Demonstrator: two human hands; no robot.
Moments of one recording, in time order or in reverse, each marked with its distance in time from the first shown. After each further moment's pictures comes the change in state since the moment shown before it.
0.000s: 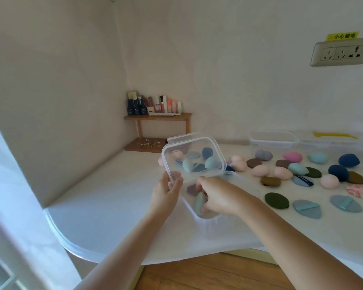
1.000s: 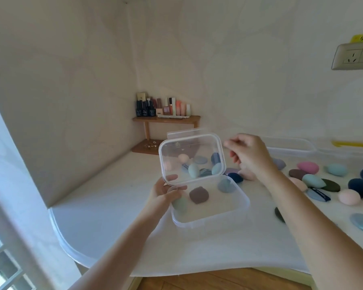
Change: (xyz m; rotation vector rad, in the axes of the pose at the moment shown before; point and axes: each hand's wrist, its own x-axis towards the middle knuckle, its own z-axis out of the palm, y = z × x) left_hand 0.007 -0.005 -0.021 -0.441 -0.173 -0.180; right_hand 0.059 0.067 -0.047 0.844 0.589 0.045
